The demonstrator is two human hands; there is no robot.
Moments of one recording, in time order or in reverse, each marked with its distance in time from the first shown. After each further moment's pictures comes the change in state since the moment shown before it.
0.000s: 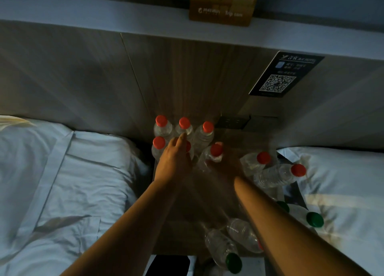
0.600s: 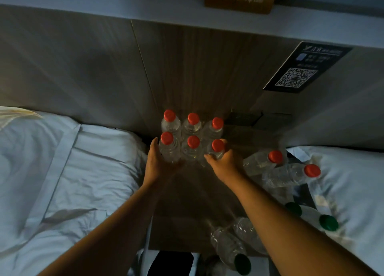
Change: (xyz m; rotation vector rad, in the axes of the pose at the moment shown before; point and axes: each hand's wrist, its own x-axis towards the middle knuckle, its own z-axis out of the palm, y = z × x) left_hand -0.006 -0.099 0.025 -0.436 0.143 -0.339; right_hand 0.011 0.009 0.032 0.036 0.142 -0.139
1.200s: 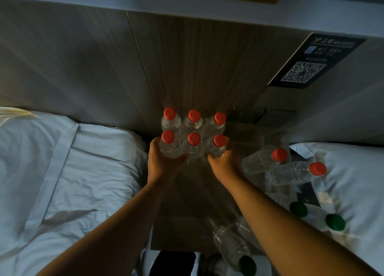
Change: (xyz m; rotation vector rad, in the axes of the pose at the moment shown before) left_hand -0.001 0.017 0.007 -0.090 0.085 0.028; right_hand 0.009 0.012 0.028 0.061 0.121 0.075
